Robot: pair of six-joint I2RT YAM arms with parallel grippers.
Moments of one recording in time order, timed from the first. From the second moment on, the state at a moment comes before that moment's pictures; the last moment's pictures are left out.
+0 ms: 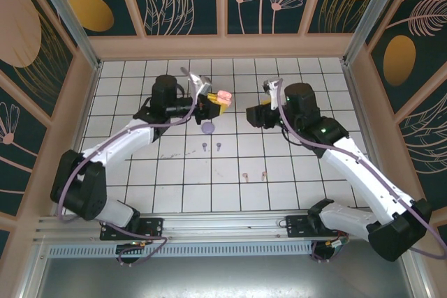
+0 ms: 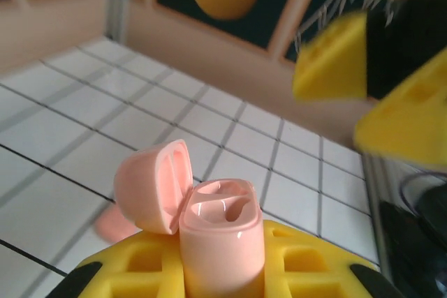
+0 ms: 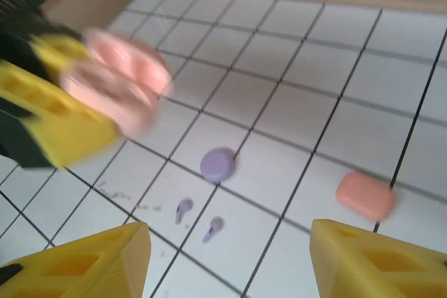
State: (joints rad) left arm -0.48 1.45 0.96 0.28 0.79 -0.15; right arm 0.59 1.09 1.04 -0.50 -0.16 0.23
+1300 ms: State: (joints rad) left arm -0.48 1.18 0.63 0.68 0.35 -0.29; right arm 1.01 1.62 0.87 -0.66 0.14 0.83
